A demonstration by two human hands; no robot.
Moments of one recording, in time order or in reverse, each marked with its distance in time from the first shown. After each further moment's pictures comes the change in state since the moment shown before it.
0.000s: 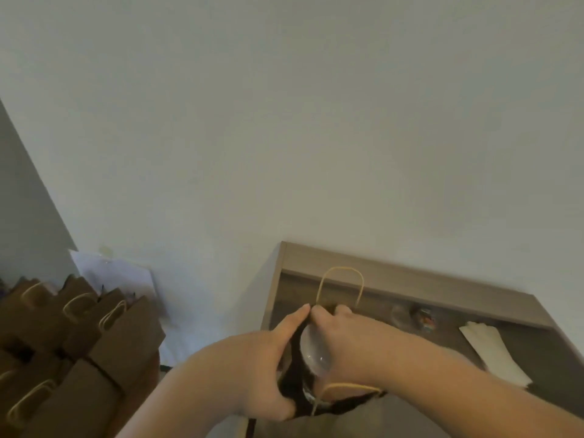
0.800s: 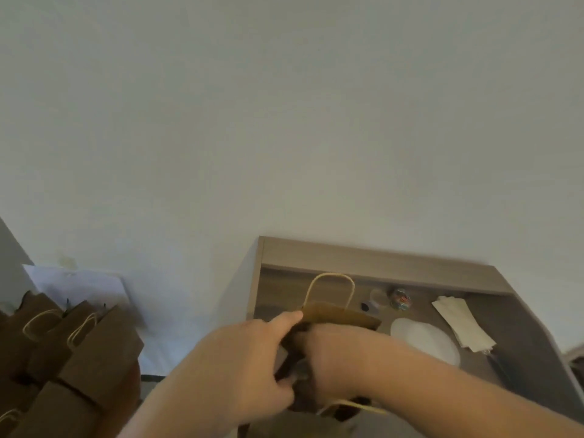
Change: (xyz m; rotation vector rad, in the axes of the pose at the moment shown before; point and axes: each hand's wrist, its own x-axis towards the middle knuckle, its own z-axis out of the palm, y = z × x) left_hand -0.024 0.033 -0.006 0.269 0.205 0.009; right_hand 0.006 -0.008 0.031 -0.056 -0.061 -0.114
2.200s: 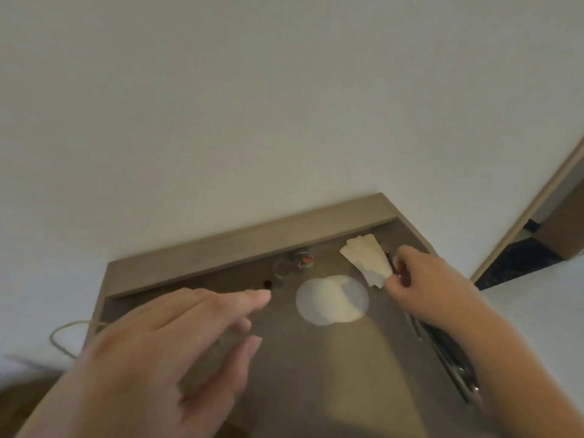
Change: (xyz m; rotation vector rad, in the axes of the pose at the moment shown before) left_hand 0.088 0.218 0.032 0.029 0.423 0.403; right_hand -0.186 0.335 0.143 0.546 0.726 0.722
